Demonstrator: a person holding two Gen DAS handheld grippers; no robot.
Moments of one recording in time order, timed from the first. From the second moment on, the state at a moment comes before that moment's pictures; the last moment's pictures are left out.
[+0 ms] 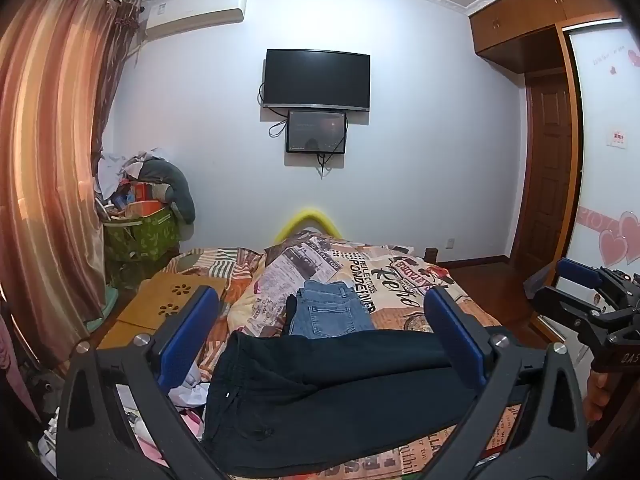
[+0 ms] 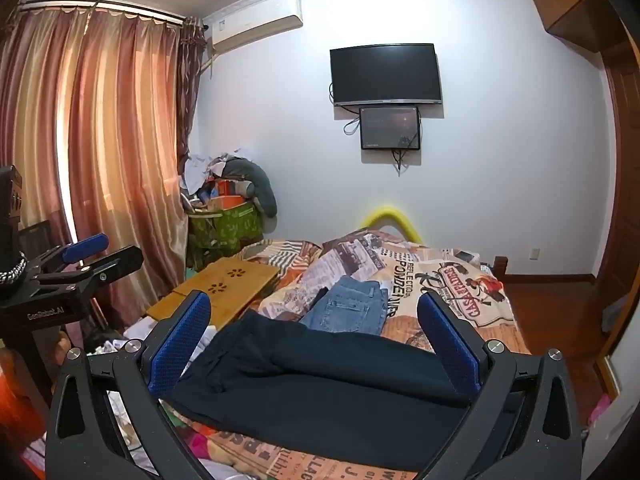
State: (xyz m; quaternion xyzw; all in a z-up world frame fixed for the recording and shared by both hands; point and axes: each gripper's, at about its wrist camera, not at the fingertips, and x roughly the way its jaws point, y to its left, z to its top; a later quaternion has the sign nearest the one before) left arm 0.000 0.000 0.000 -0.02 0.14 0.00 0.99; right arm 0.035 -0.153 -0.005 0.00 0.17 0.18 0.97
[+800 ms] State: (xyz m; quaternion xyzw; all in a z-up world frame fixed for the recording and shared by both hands) left arm 0.001 -0.011 0.002 -0.02 0.13 0.00 0.99; right arm 0.037 -0.164 0.001 0.00 0.17 0.17 0.97
